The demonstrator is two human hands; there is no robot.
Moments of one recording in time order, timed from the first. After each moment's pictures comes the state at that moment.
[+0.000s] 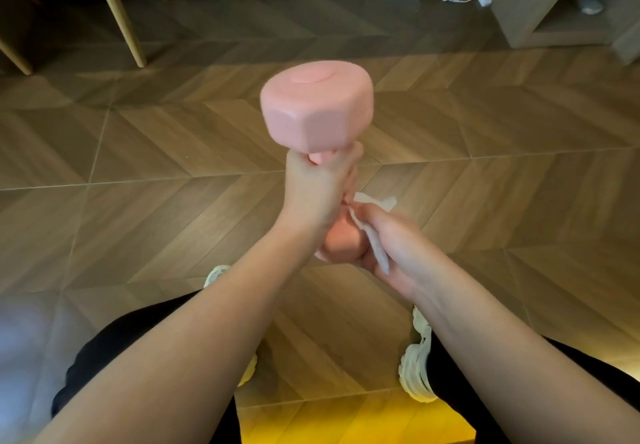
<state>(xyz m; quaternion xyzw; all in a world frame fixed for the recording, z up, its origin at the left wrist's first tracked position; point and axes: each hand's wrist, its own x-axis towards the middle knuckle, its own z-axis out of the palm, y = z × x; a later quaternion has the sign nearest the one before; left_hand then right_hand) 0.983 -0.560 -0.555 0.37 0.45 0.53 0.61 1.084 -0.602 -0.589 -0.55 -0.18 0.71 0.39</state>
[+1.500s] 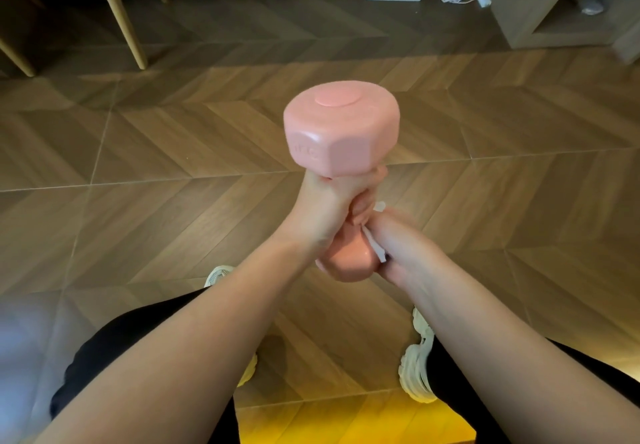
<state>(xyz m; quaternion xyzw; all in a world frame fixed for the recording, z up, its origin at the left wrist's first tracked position) 0.986 -0.570 -0.553 0.42 0.33 0.46 0.71 1.089 -0.594 -0.592 -0.62 -0.21 0.67 0.35</state>
